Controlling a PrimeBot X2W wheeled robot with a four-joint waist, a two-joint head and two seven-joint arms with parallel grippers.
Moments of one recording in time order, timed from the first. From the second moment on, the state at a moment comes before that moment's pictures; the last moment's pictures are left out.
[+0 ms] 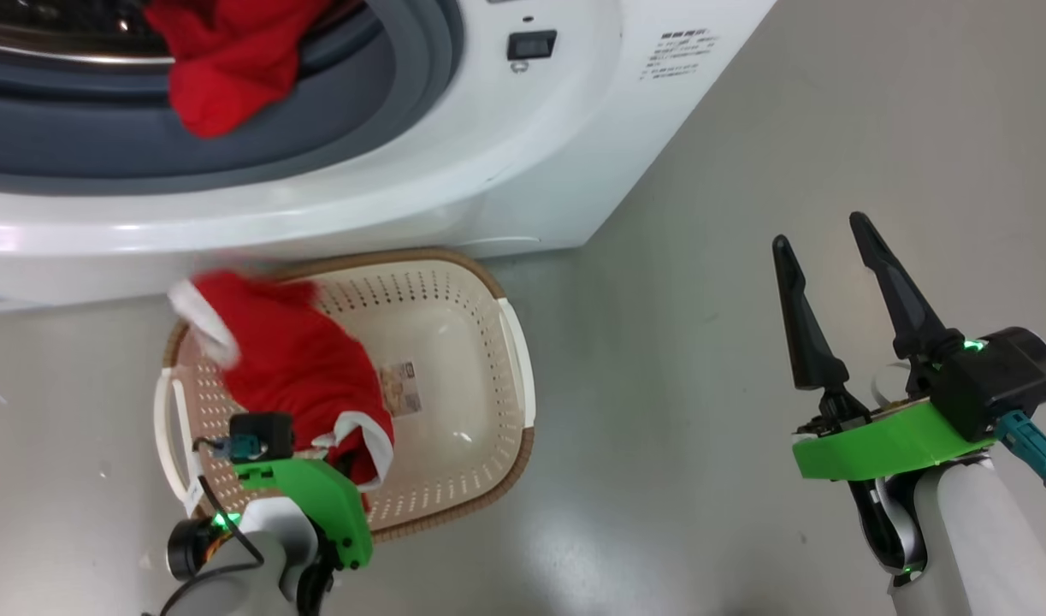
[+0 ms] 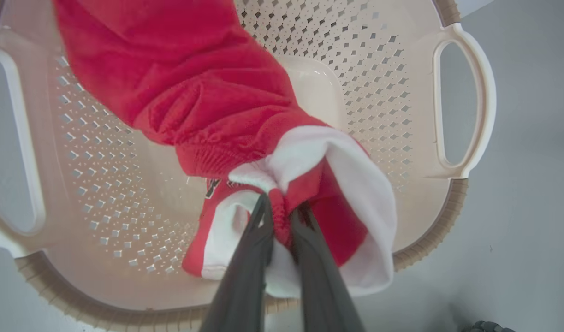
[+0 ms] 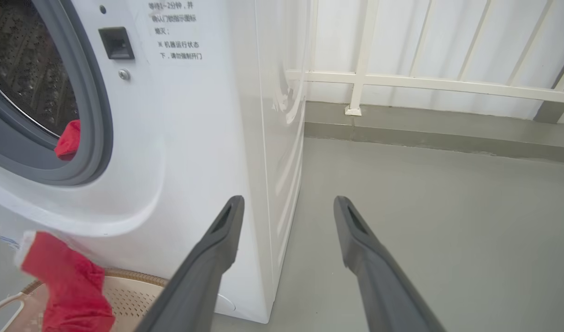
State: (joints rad) left arm -0.69 0.04 -0.46 1.27 -0.66 -0.08 -0.09; right arm -0.26 -0.05 0.03 0.09 0.17 0.13 -0.26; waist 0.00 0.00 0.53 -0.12
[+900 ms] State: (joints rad) left arm -0.76 0.04 -0.45 1.28 -0.68 -0.04 -0.24; right arm -0.29 -0.05 0.03 0.10 0.17 0.13 -0.26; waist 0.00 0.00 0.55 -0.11
